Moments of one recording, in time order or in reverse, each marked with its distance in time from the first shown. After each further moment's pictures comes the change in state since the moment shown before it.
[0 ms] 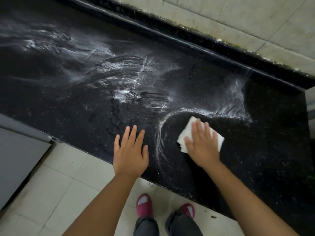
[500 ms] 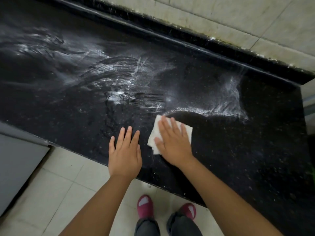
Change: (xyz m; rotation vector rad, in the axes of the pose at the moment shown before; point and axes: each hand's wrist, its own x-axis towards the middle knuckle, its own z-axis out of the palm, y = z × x) left_hand 0.000 0.003 -0.001 0.041 0.002 -0.023; right_hand 0.012 -0.050 0.006 -0.002 0.027 -0.276
